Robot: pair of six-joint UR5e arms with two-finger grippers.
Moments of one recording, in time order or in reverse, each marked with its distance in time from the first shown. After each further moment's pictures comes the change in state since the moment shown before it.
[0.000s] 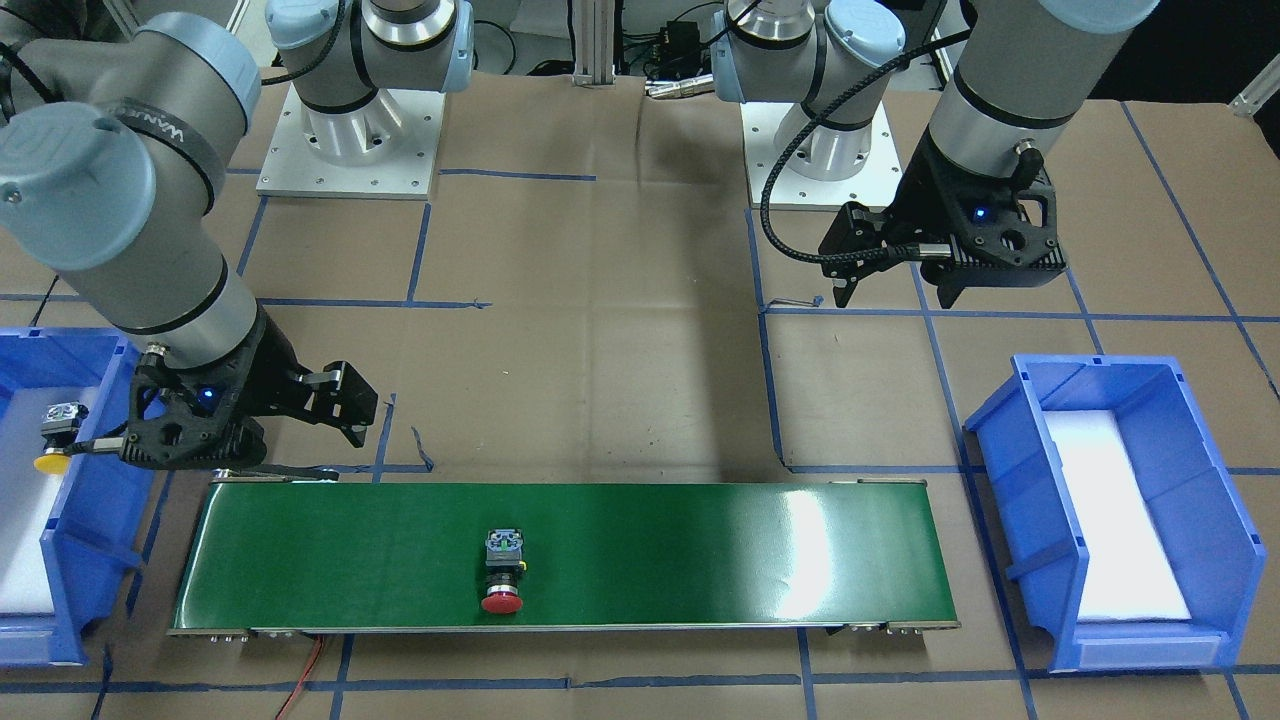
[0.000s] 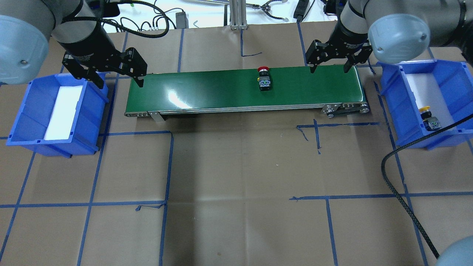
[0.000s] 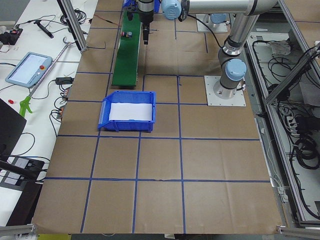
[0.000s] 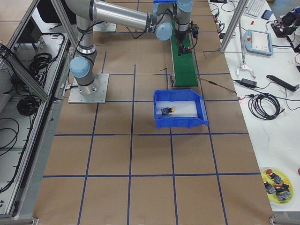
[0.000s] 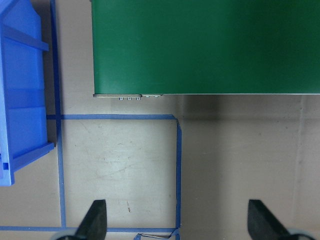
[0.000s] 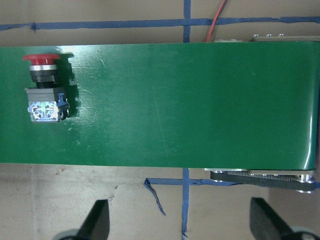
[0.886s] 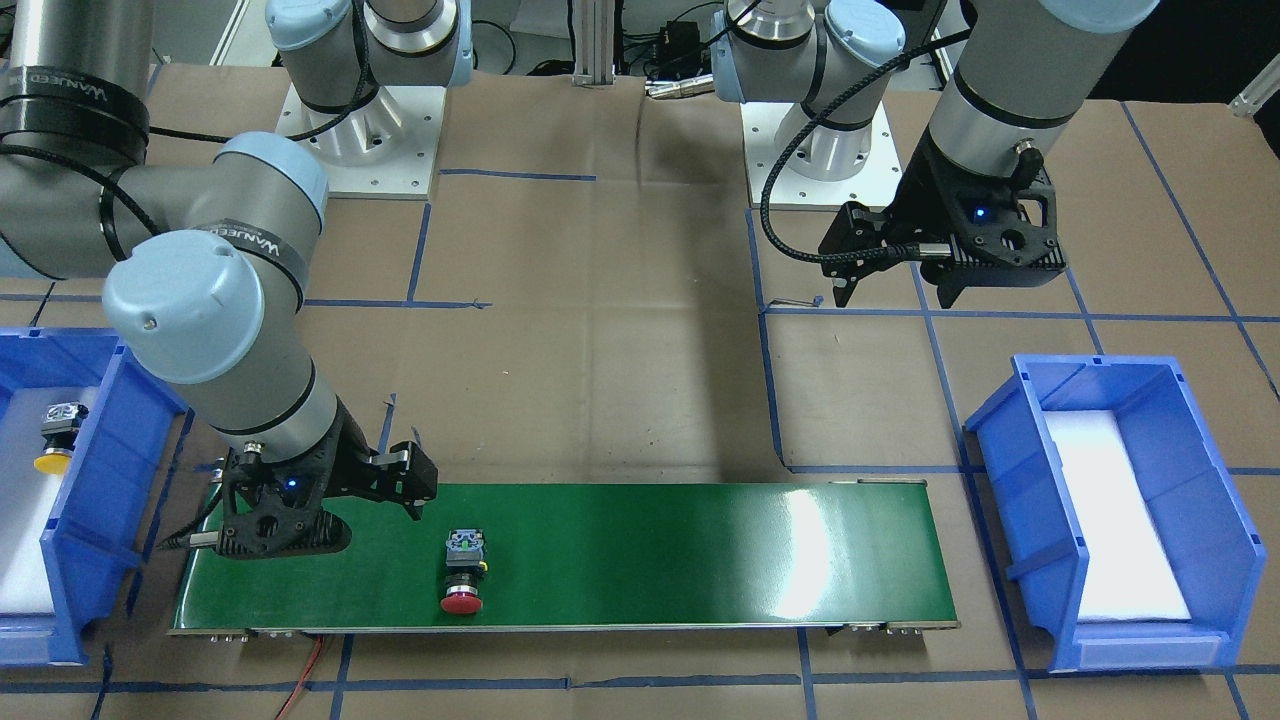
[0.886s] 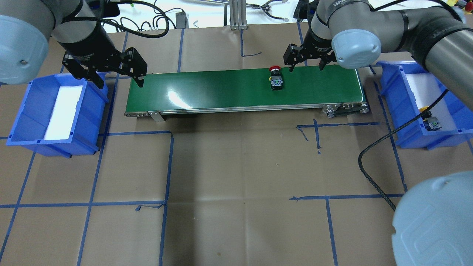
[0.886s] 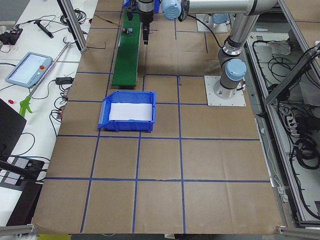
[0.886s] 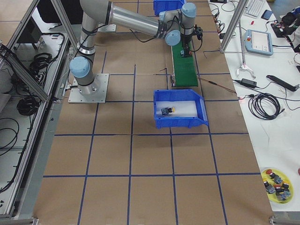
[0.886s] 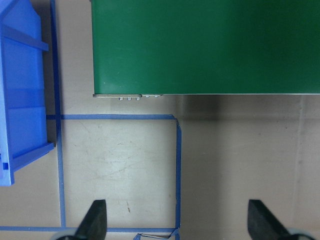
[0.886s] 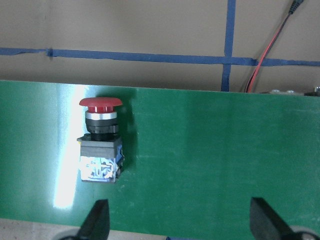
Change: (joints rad) left arm 0.000 0.000 0.000 -0.001 0.000 0.000; right arm 0.067 0.154 -0.063 -0.143 -0.003 0.015
